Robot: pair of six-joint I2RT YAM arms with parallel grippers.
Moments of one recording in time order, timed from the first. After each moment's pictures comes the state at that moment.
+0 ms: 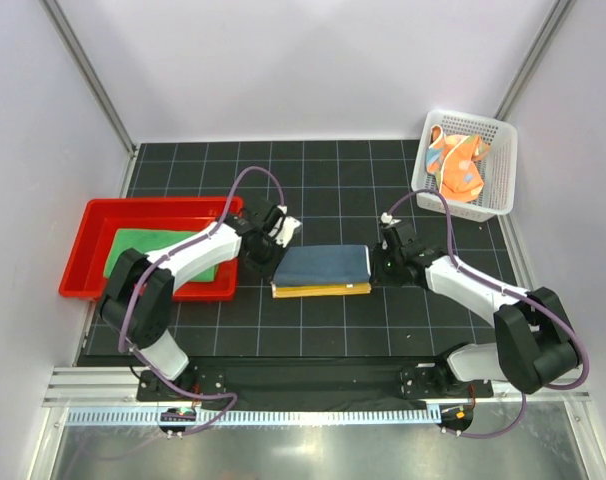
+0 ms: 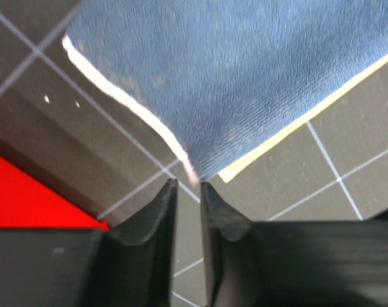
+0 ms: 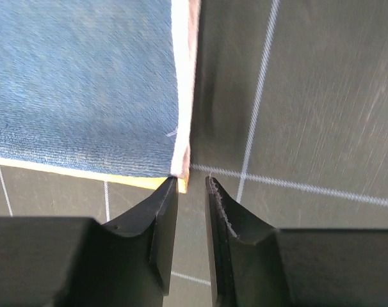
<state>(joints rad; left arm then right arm) -0.60 1.65 1.12 -0.68 0.12 0.04 0.44 1.33 0.68 -0.35 -0.02 0.44</state>
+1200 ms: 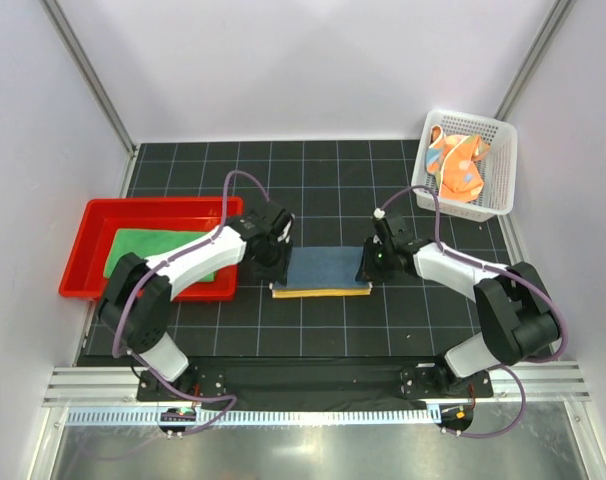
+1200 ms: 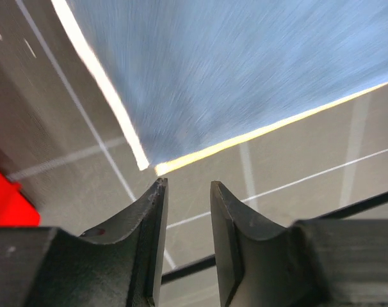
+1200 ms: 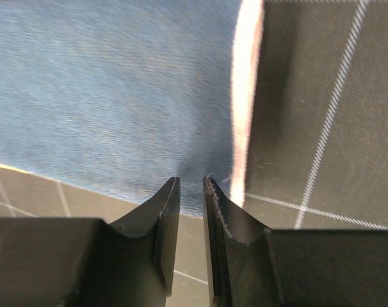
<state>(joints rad) -0.67 1.63 1.11 -0.71 0.08 -0.44 0.44 1.49 0.76 -0.31 -0.15 0.56</state>
